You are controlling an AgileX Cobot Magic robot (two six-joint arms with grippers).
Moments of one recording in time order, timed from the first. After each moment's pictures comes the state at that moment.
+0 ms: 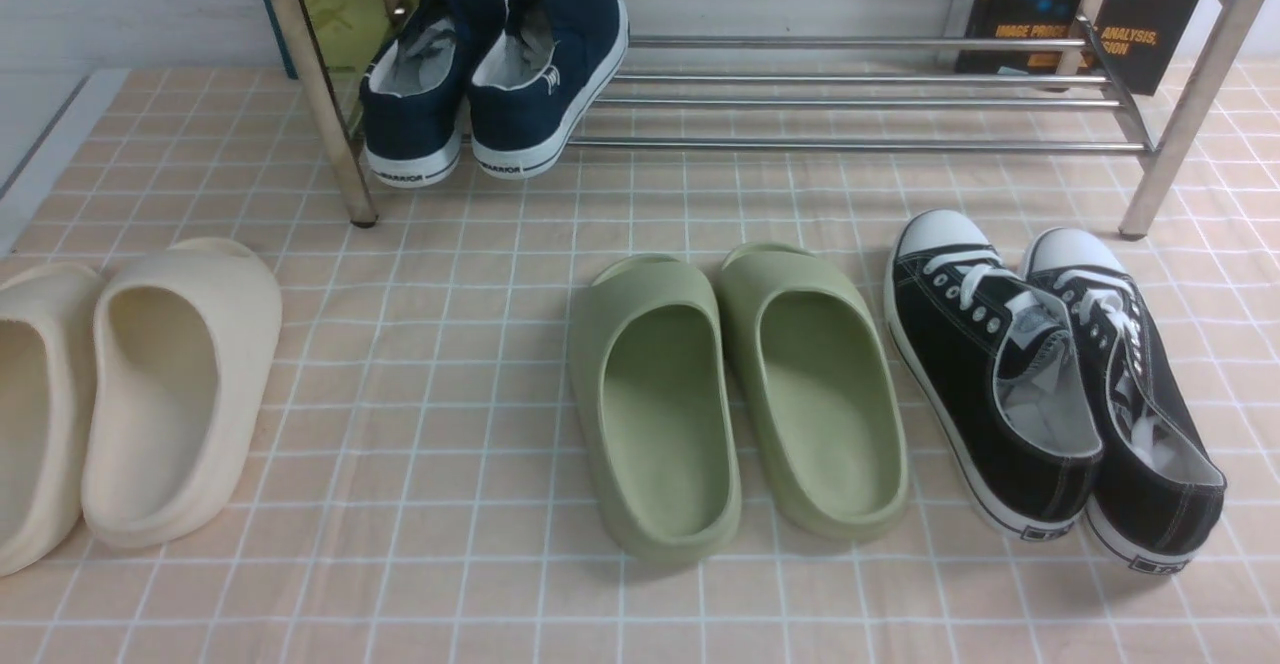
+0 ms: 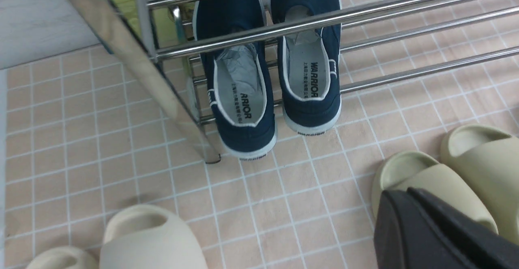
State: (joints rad) right arm 0.01 -0.01 0.01 0.04 0.38 0.14; left arm -0.34 1.45 -1.80 0.12 1.05 -0.02
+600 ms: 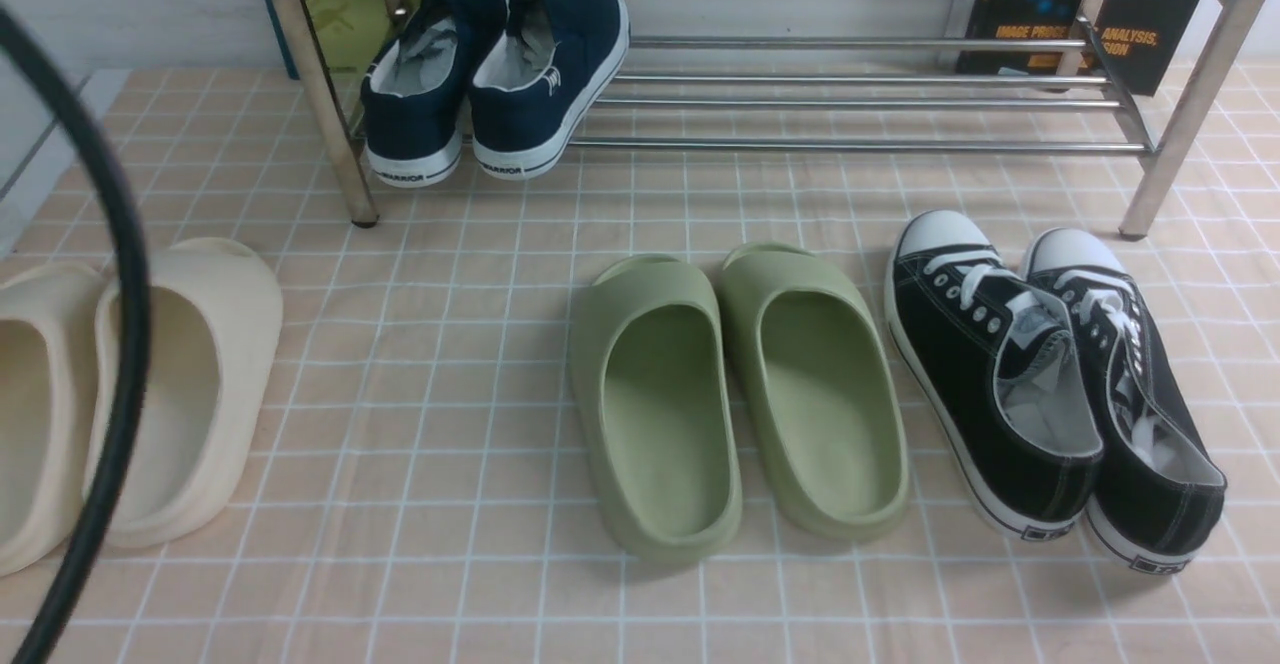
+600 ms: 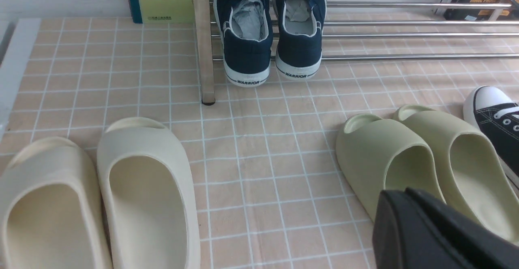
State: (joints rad) right arm 0.01 -0.01 0.01 0.04 0.38 0.14; left arm -0.34 0.64 -1.01 0.12 0.83 -0.21
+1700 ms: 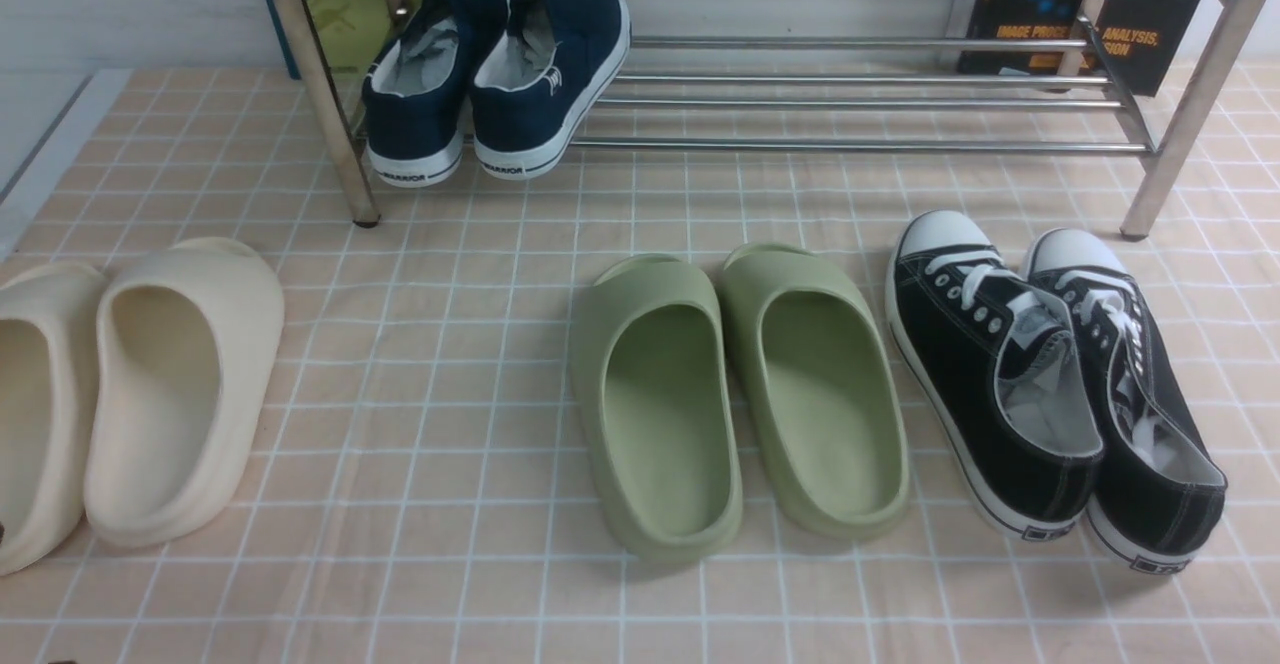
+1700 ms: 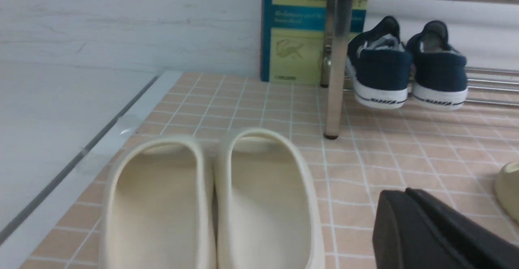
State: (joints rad) right arm 0.01 -0.01 0.01 0.04 0.38 0.14; left arm 0.04 0.06 -0.01 0.18 0.04 -0.21
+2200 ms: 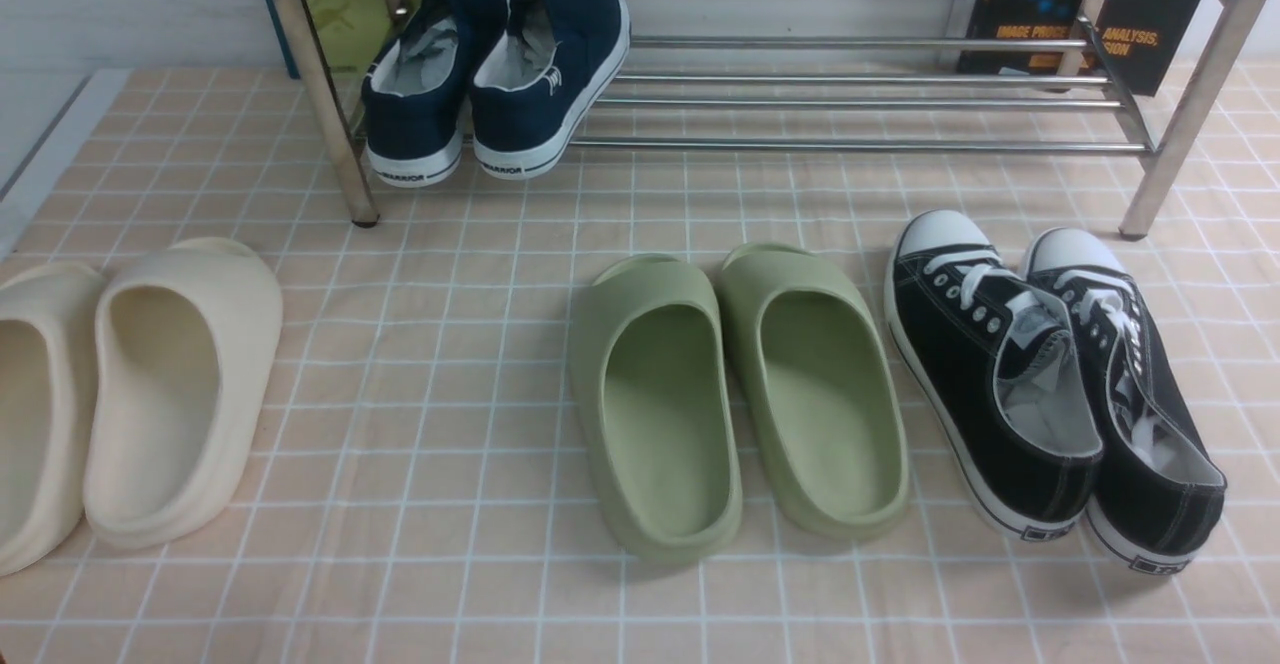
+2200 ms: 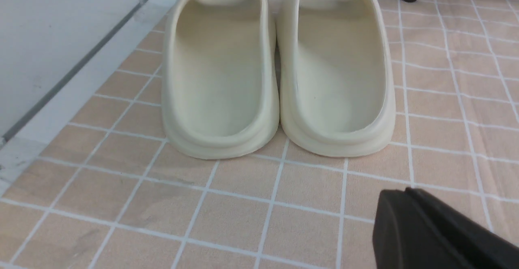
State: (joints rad) right arm 0.01 -0.01 0.01 0.04 0.38 0.14; left arm 0.10 -0.01 0.03 0.19 0.36 -0.19
